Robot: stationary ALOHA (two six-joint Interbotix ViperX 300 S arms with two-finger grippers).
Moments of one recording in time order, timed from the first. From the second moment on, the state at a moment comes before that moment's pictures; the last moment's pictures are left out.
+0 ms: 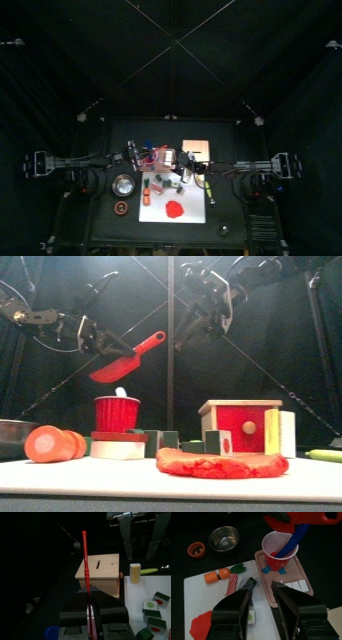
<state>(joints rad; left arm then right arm) 0.32 -0.38 1.06 -0.01 -0.63 0.26 -0.09 -0.21 0.53 -0.42 0.27 0.55</state>
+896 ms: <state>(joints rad) 0.33 -0.14 1.06 -0.01 -0.90 0.14 -0.10 -0.24 0.62 -0.41 0.20 0.56</state>
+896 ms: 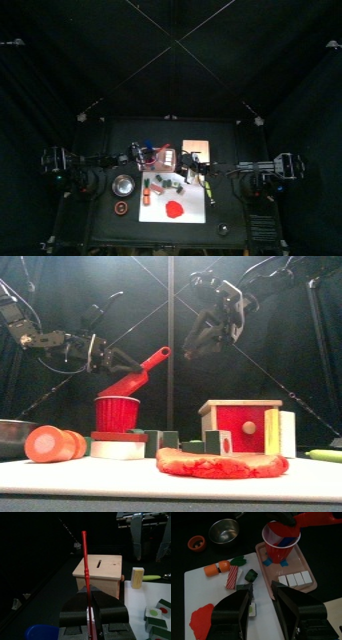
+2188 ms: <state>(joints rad) 0.34 -0.17 1.07 -0.03 -0.90 0.15 -0.09 -0.24 0.63 -0.41 0.20 0.56</state>
